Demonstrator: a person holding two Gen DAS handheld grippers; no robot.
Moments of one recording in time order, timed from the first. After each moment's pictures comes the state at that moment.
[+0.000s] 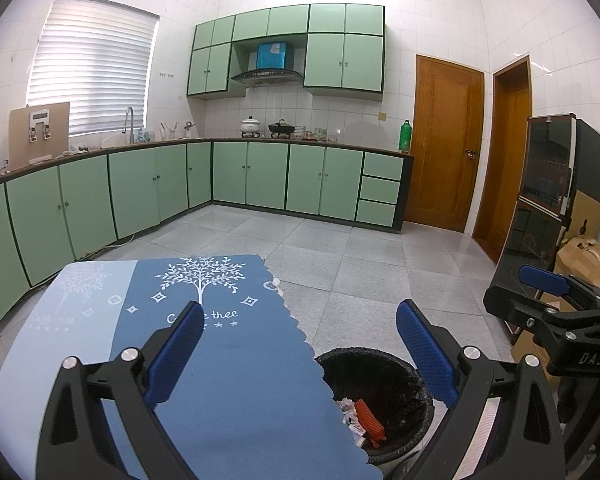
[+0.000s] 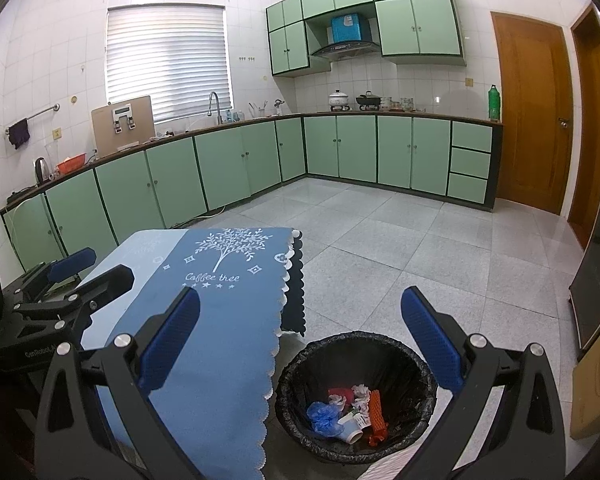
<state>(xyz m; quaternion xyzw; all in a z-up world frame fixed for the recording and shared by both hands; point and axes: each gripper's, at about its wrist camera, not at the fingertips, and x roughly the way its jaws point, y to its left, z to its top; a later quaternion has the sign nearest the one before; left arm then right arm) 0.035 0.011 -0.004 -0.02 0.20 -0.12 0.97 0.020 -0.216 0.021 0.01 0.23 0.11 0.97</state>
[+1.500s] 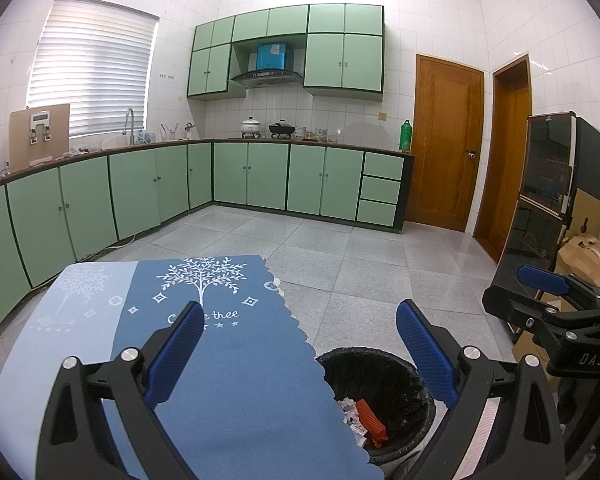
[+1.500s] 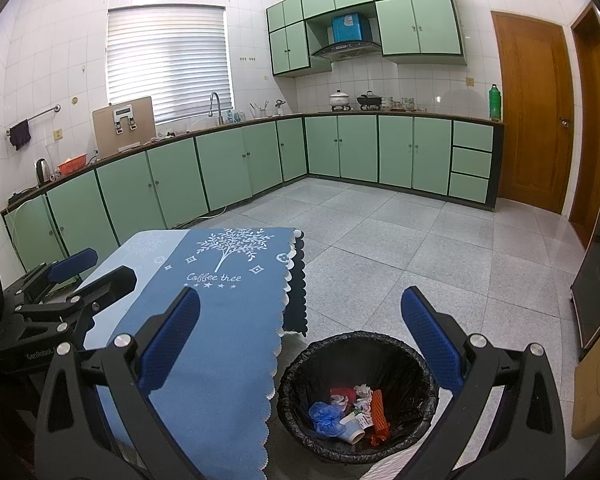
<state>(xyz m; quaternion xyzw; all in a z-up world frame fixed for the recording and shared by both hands) 0.035 0.012 -0.004 -0.01 0.20 -0.11 0.97 0.021 -0.214 0.019 0.01 0.23 0.11 0.97</state>
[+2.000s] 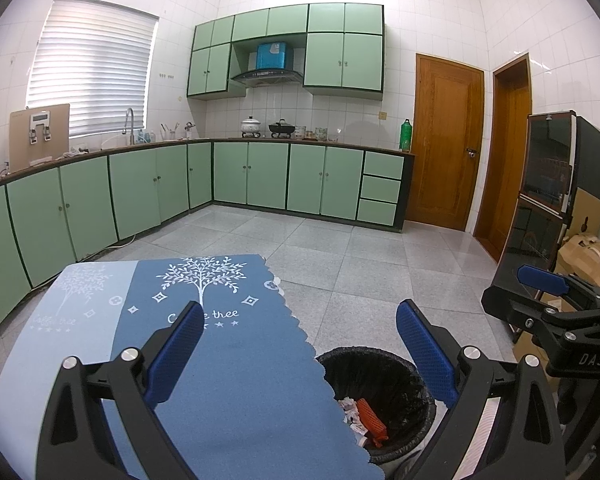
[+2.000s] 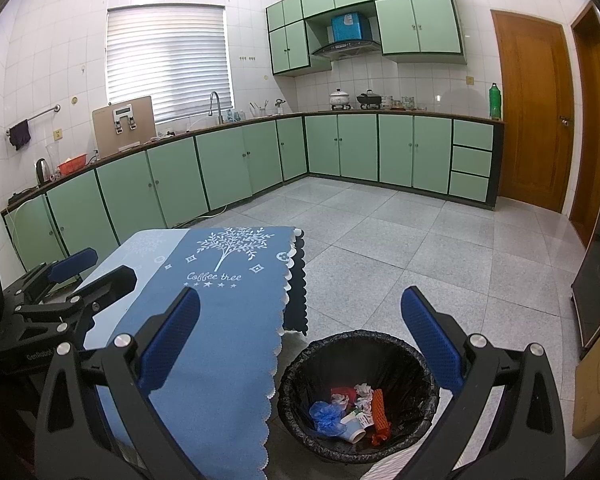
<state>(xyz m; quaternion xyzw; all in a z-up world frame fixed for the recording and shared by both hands) 0.035 0.012 -0.004 -0.01 0.20 -0.11 0.97 0.021 -0.213 0.017 0.01 0.23 0.11 0.97</state>
